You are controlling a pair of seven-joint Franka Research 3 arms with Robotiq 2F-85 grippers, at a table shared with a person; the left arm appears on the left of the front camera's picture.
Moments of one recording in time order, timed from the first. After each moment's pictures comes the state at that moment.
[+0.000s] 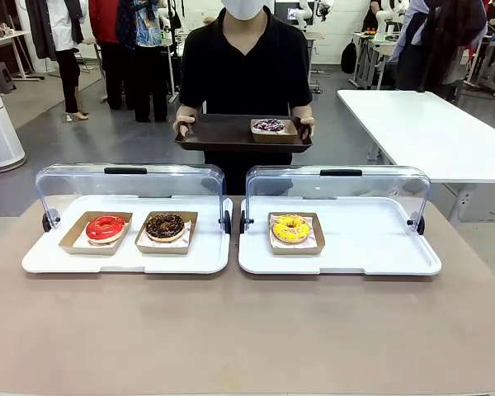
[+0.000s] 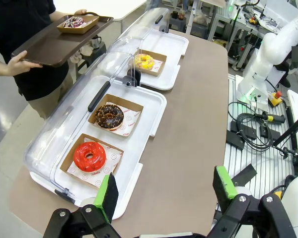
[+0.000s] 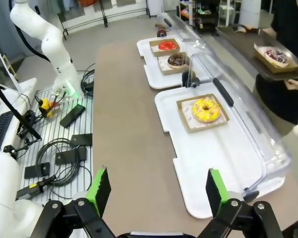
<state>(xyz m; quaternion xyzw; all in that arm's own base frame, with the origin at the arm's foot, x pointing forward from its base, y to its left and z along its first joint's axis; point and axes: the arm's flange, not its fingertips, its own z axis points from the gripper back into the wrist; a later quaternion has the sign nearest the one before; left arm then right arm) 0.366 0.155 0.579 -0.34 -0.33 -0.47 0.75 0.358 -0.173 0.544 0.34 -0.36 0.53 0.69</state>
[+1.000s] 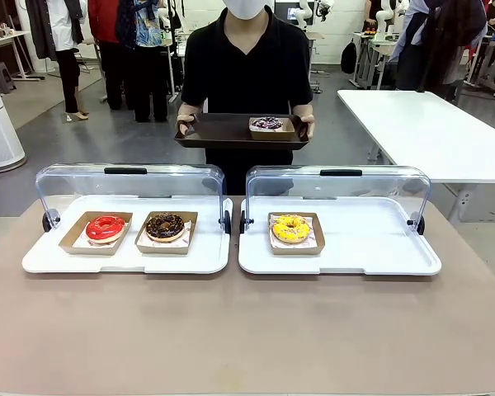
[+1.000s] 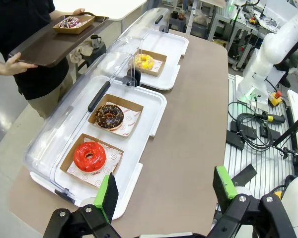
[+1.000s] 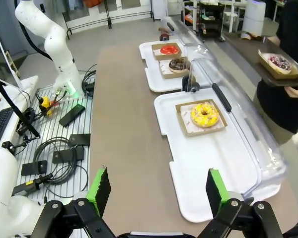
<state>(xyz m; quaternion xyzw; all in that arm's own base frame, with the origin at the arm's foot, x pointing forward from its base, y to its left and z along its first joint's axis) 0.366 0.155 0.579 -0.34 -0.33 -0.47 0.75 0.366 -0.176 0.545 0.34 -0.37 0.54 0.67</state>
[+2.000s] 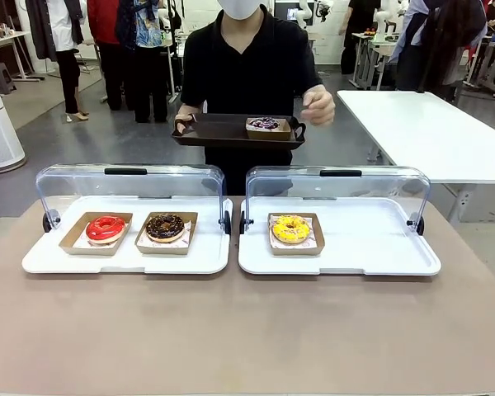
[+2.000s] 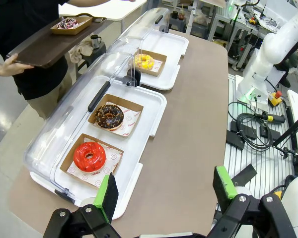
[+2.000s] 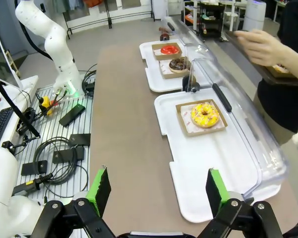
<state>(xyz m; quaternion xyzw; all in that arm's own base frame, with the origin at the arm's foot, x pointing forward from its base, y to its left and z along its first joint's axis) 0.366 0.155 0.579 -0.34 -0.33 -0.47 0.75 0.366 -0.176 0.545 0.34 -0.37 0.54 0.67</state>
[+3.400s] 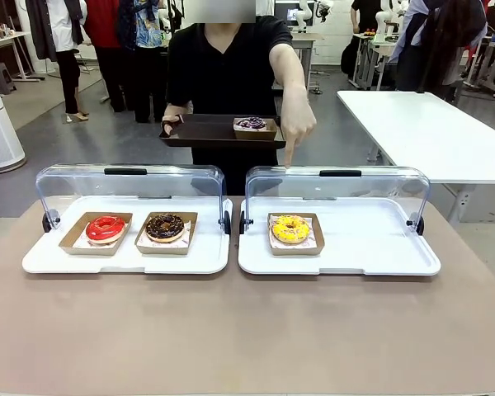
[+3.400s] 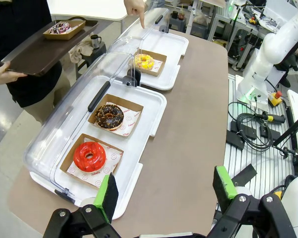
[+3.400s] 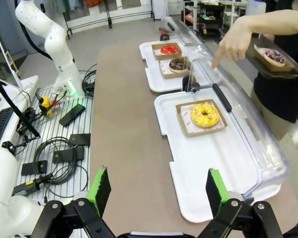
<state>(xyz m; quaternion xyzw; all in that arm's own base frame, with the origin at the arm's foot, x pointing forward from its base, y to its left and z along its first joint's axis) 0.366 0.155 0.579 -0.34 -0.33 -0.47 0.75 0.366 -0.176 0.545 0.34 -0.37 0.54 0.67</state>
